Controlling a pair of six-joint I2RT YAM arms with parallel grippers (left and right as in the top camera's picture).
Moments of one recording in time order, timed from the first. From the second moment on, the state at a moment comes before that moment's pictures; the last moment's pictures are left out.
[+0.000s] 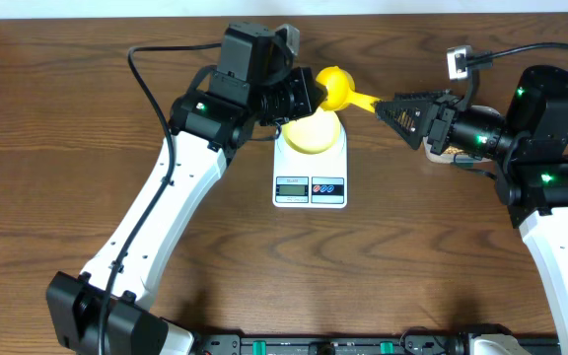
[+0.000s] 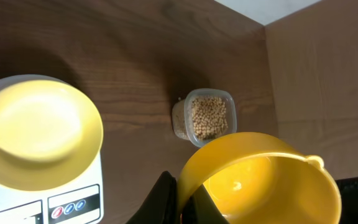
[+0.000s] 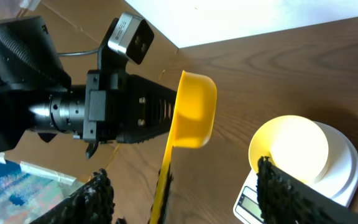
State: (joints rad) left arm -0.42 1.62 1.53 -0.60 0.46 -0.66; right arm 0.06 1.25 1.10 -0.24 -0.97 0.46
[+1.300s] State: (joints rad) left arm -0.43 1.62 1.53 -0.60 0.45 -0.56; right arm 0.11 1.28 1.10 -0.25 -0.96 0.48
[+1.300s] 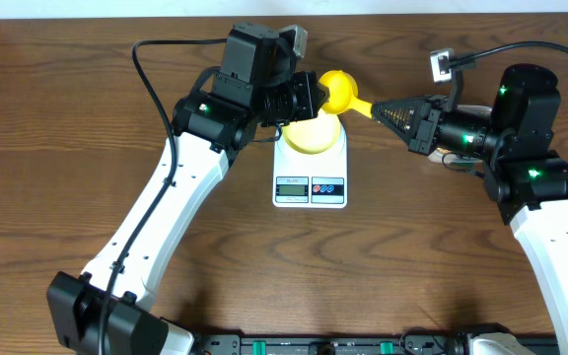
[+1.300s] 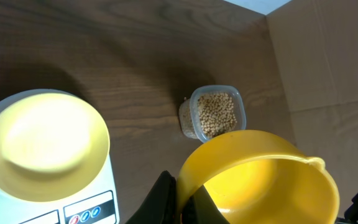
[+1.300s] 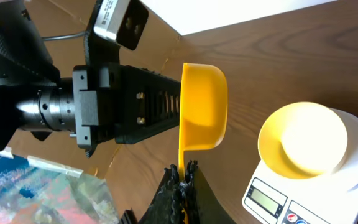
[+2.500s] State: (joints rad) left arm -0.43 1.62 1.53 -0.93 -0.02 -0.31; right arm 0.11 1.29 1.33 -0.89 -0.04 0.27
